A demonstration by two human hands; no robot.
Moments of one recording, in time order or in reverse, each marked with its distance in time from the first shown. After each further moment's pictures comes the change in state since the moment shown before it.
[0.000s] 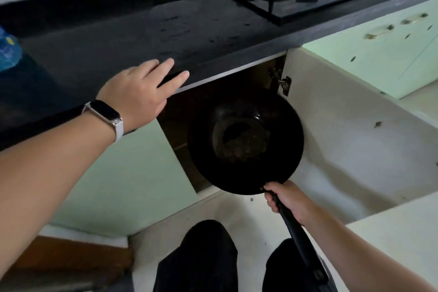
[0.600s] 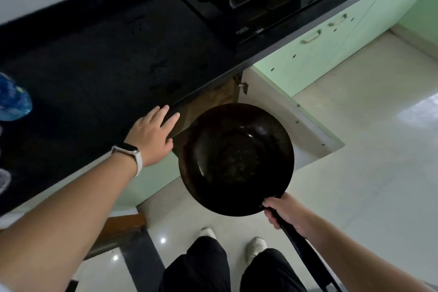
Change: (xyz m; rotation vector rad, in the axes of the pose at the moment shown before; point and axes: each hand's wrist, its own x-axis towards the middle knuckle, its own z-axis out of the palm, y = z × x) left_hand 0.021 0.009 -0.096 -0.540 -0.676 -0.234; right_hand -0.249 -0.071 -0.005 -0.068 0.031 0.297
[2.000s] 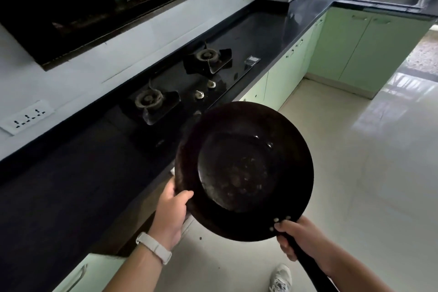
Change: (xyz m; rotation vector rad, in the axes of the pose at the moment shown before) left_hand 0.069 0.285 -0.238 -1.683 -0.004 -0.421; right_hand -0.178 -0.106 -0.230 0.395 0.107 -0.286
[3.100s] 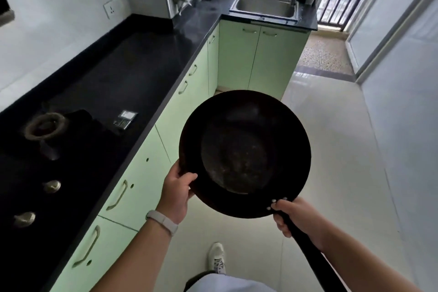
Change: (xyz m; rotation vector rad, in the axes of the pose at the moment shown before) left_hand 0.276 0.116 0.483 -0.052 -0.420 -0.066; right_hand 0.140 -0.238 -0.372 0.130 0.404 -0.044
